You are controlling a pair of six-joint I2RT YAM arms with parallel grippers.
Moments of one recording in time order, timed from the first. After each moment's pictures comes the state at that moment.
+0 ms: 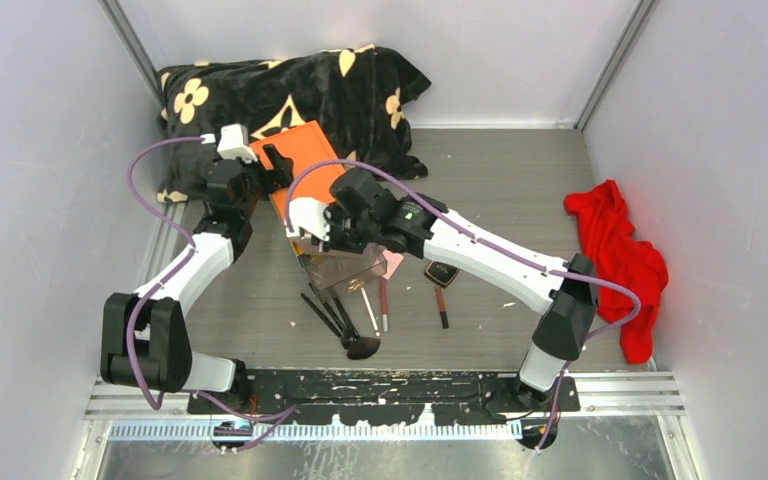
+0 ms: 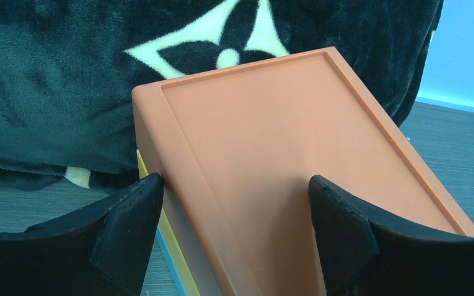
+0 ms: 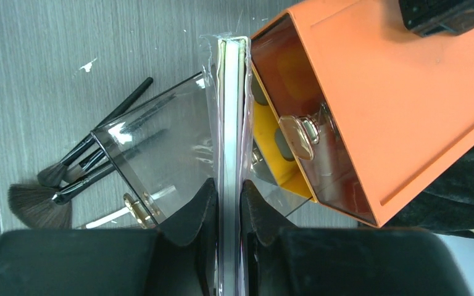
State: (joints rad) left arm -0.14 1.38 0.87 0.34 -0.04 -0.29; right arm 1.00 1.69 1.66 -0.66 -0.14 -0.60
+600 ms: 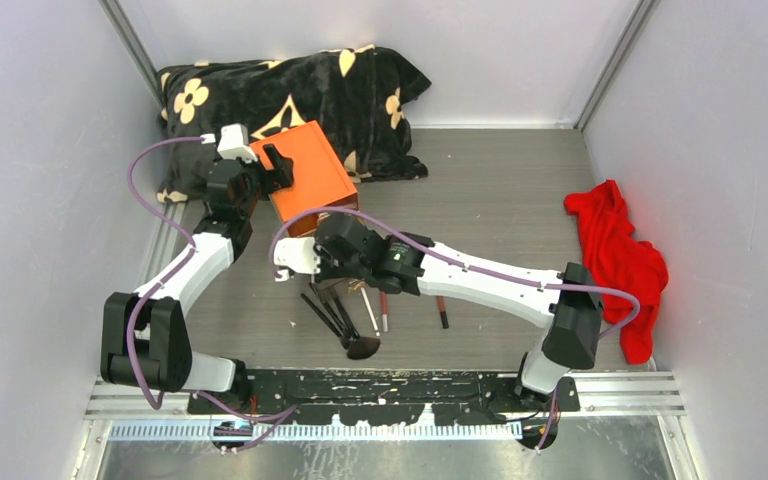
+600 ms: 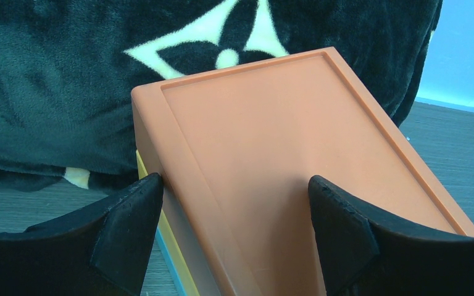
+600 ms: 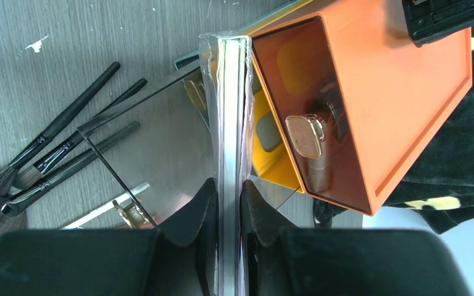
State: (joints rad) left arm -0.14 1.39 0.87 0.34 -0.04 -0.29; right arm 1.15 1.65 1.50 -0.50 0.19 -0.68
